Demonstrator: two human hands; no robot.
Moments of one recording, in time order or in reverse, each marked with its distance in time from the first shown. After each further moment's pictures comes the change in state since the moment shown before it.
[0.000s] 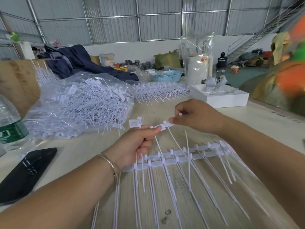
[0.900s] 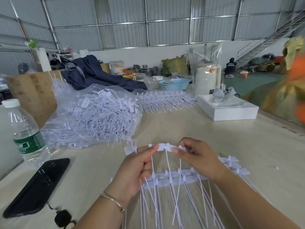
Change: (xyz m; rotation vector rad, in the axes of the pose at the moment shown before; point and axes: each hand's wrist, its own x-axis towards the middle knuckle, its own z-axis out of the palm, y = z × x) left_hand -0.029 -0.009 -0.002 -0.205 0.180 0.063; right_hand -0.027 0.021 0.061 0.364 0.177 -0.039
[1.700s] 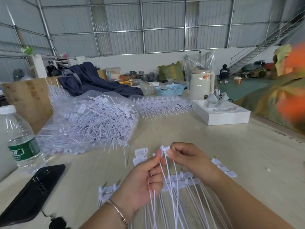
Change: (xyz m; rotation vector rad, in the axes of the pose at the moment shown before) left_hand -0.012 -0.007 0.020 -0.305 -0.315 -0.229; right_hand -0.004 -0.034 -0.002 0.374 -0.151 0.044
